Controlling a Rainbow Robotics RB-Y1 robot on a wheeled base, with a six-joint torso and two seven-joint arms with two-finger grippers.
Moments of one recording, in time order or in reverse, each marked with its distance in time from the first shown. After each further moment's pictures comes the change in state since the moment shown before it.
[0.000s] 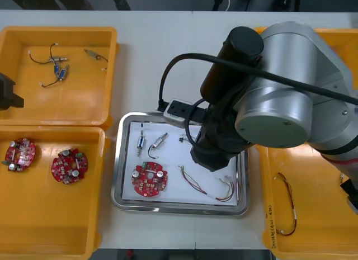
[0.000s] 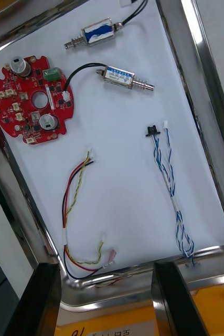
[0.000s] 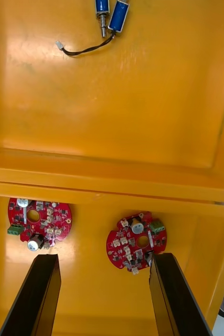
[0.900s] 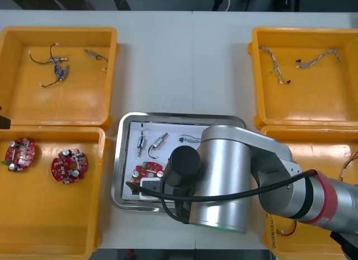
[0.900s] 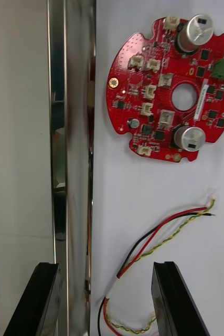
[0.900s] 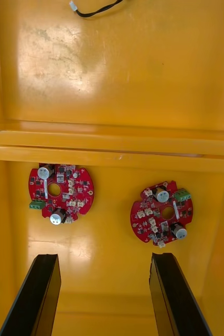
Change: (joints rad) right arm 0.138 0.070 0.363 0.016 0.278 -0.143 0.235; left arm 0.180 -0.009 0.113 -0.137 0.020 0.000 -0.085
